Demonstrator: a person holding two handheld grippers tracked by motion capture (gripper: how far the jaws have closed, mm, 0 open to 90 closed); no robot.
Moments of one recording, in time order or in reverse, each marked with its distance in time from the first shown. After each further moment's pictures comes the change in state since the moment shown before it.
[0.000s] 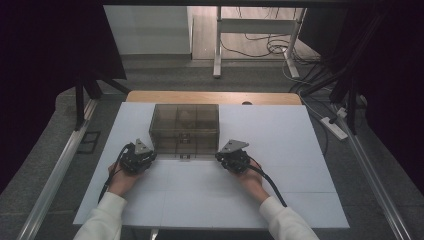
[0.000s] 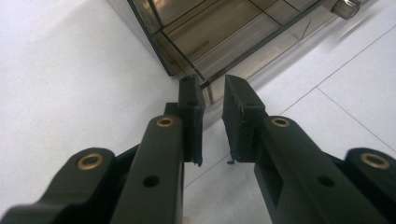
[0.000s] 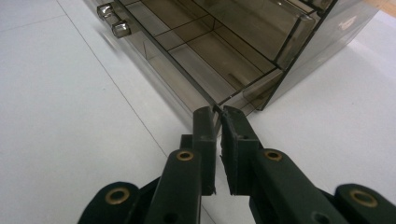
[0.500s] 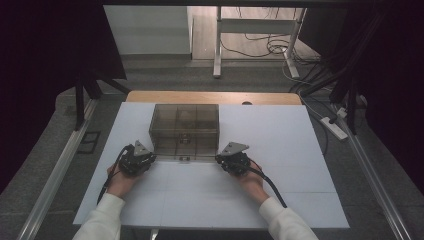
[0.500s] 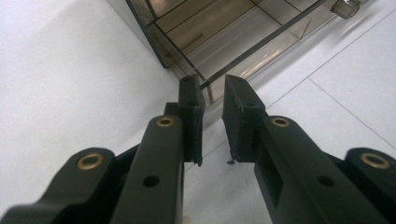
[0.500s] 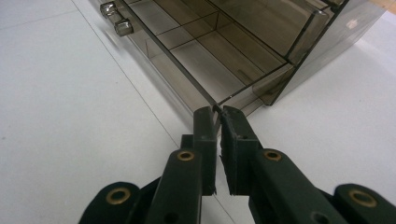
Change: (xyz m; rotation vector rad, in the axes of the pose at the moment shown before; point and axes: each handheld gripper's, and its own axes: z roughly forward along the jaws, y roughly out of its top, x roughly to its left) left arm -0.002 -0.003 -0.004 0.009 -0.008 0.003; right arm 0.006 -0.003 -0.004 -0.005 0.010 -0.009
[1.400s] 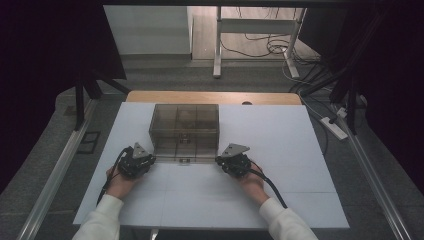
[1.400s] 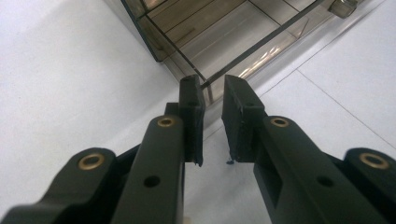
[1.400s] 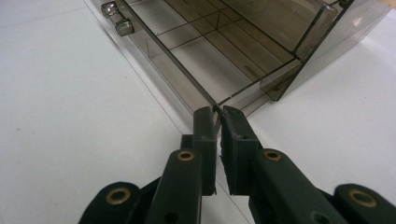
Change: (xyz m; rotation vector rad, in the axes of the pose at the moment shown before) left arm -0.003 -0.005 -0.004 -0.006 -0.012 0.003; right arm 0.003 -0.002 -0.004 0.007 0.010 -0.009
